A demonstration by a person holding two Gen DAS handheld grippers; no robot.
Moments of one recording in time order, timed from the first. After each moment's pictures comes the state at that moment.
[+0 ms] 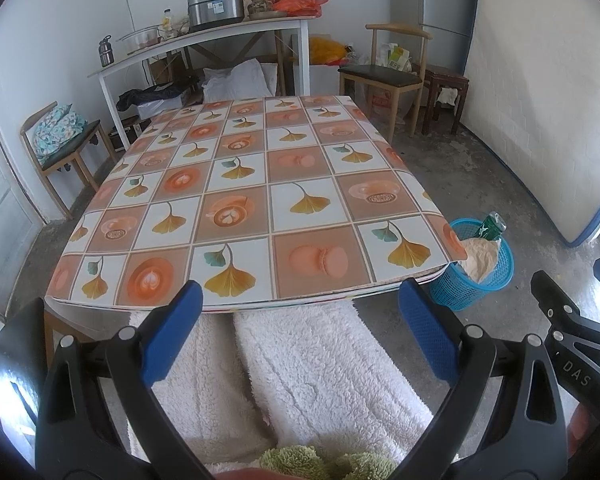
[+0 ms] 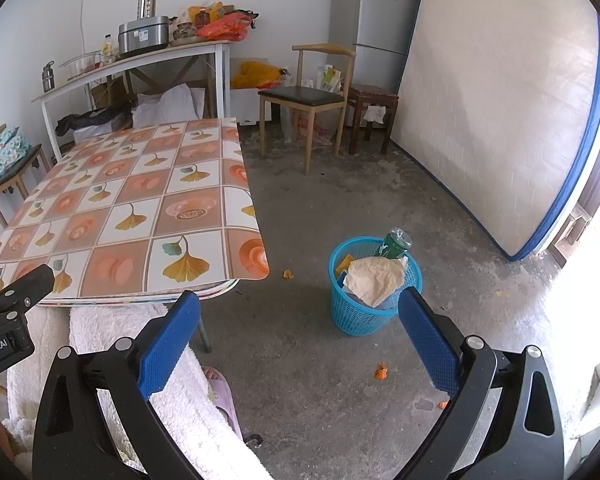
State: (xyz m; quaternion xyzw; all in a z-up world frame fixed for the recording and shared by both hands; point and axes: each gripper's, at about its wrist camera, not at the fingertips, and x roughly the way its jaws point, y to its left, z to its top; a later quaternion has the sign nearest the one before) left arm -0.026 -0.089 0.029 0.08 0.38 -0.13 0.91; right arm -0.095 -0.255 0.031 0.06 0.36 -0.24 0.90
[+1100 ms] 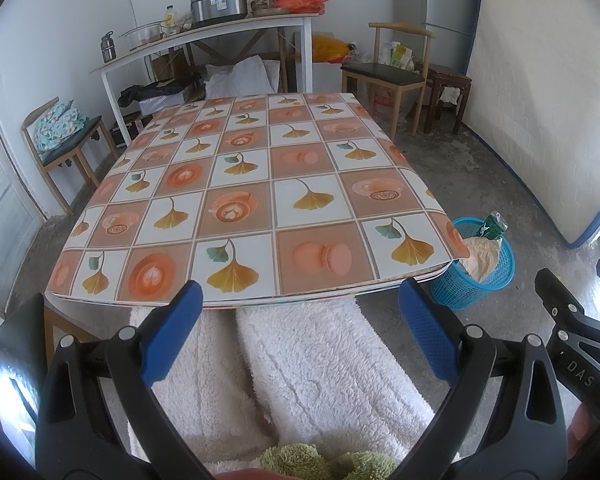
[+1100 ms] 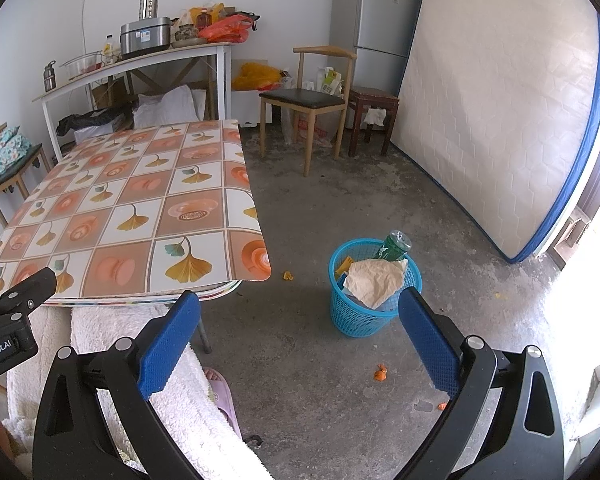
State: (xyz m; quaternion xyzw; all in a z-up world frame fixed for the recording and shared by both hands) left arm -0.024 -0.085 0.028 0.08 0.39 -0.13 0.91; right arm -0.094 -0.255 0.032 0.06 0.36 -0.24 0.90
